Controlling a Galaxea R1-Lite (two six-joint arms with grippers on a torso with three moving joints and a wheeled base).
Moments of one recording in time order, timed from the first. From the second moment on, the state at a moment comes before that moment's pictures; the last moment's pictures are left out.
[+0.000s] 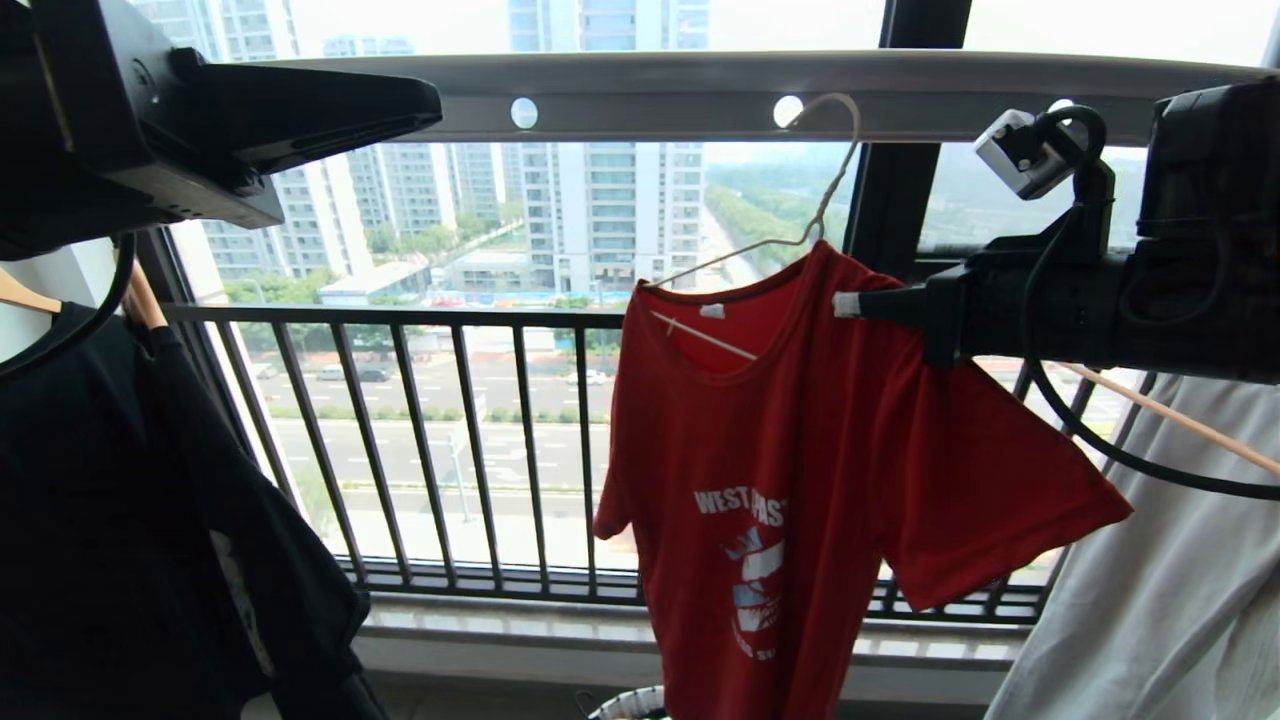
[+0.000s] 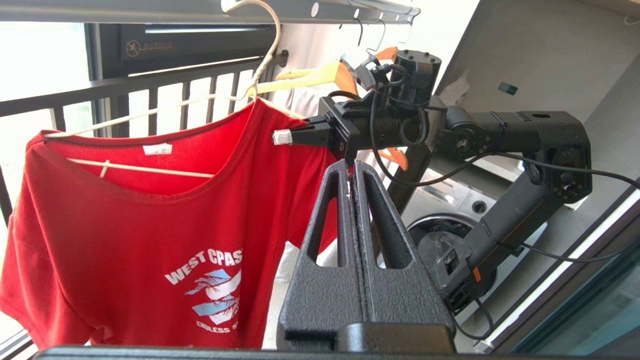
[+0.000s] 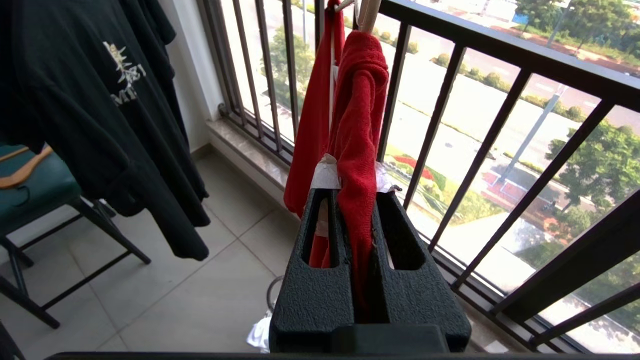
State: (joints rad) left arm -0.23 1.34 -1.21 -0.38 -0.94 -0.53; right arm 0.33 1.57 -1.21 -0.14 0.36 -0.01
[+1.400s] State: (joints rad) left arm -0.23 1.33 -1.21 -0.38 -0.93 -0.53; right arm 0.36 1.49 -1.16 -0.14 0.37 -0.01
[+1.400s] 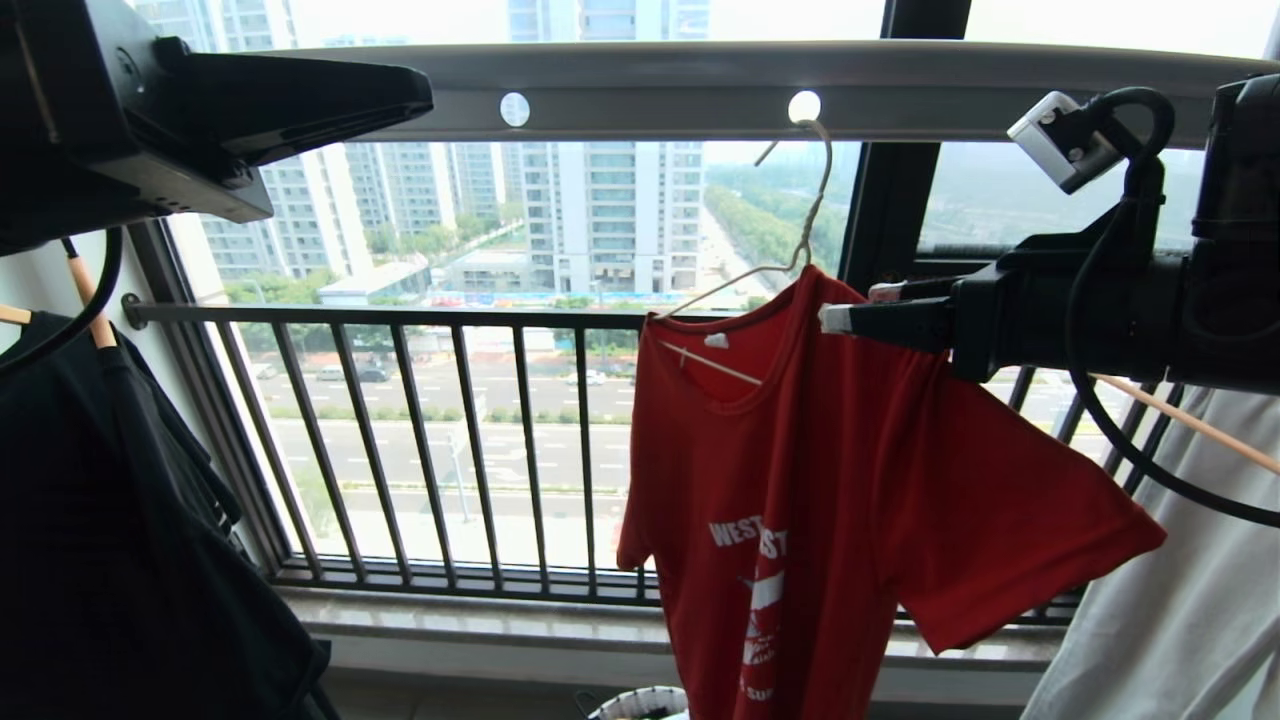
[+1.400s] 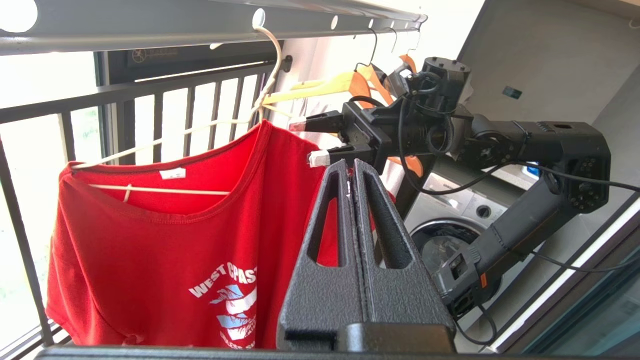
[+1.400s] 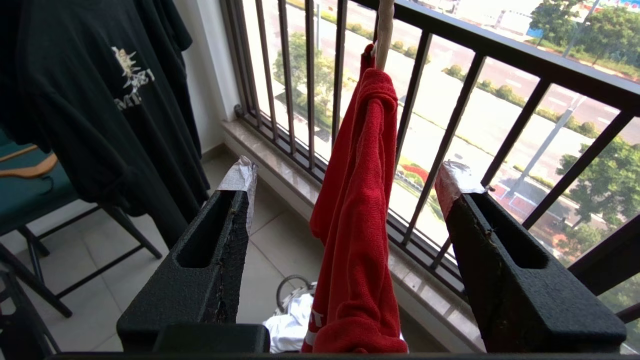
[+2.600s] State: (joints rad) left arm -0.27 1.39 -1.25 -0.31 -0.94 -0.53; right arm 0.41 1.45 -1.34 0.05 0.36 0.01
